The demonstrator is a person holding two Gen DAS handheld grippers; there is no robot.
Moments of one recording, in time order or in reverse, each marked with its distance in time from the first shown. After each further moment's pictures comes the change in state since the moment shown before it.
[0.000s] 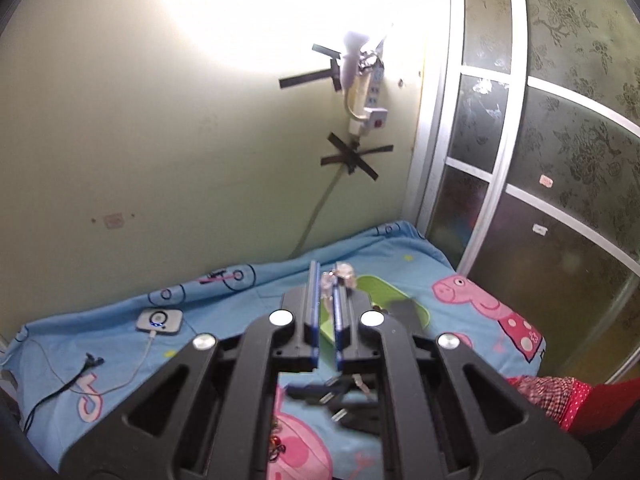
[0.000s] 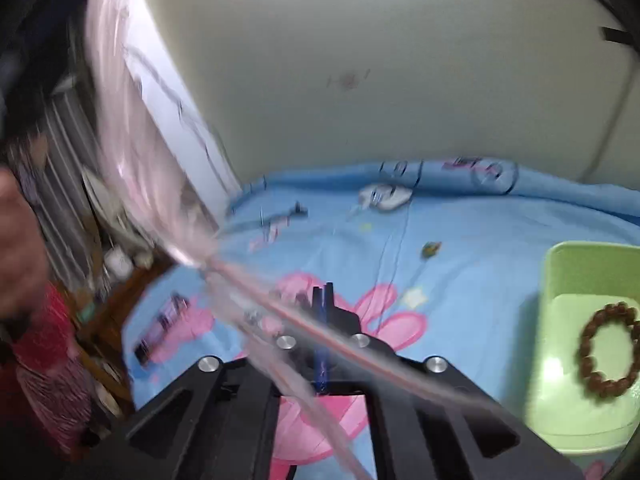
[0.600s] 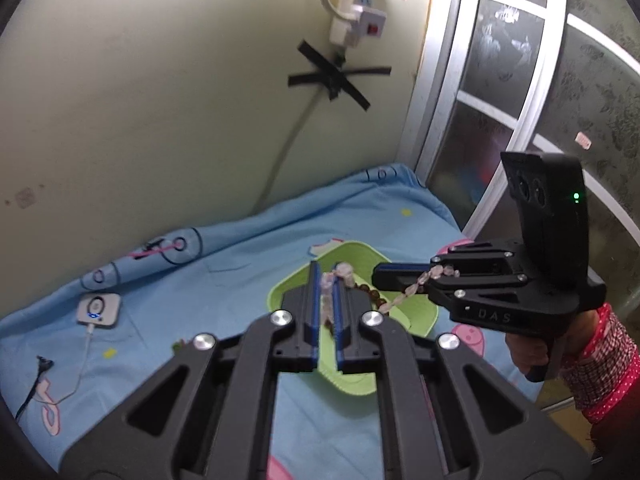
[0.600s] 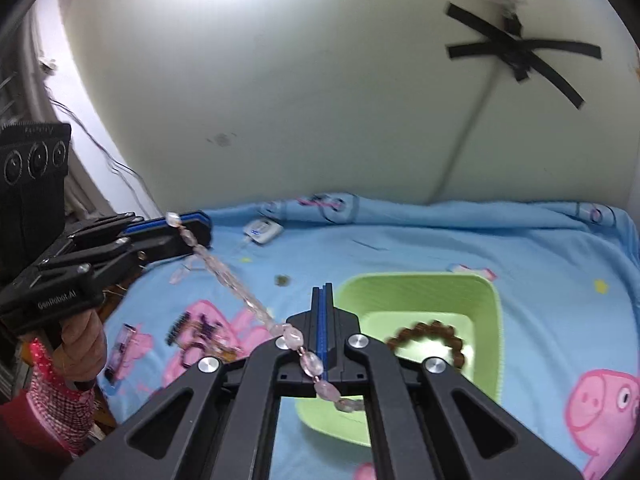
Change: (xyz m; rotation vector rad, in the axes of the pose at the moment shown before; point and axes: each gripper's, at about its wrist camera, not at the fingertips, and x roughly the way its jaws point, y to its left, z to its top) left arm 0.165 -0.038 -0.002 0.000 0.277 -0.062; right arm -0.112 -0.110 0.037 0.109 0.043 -0.241
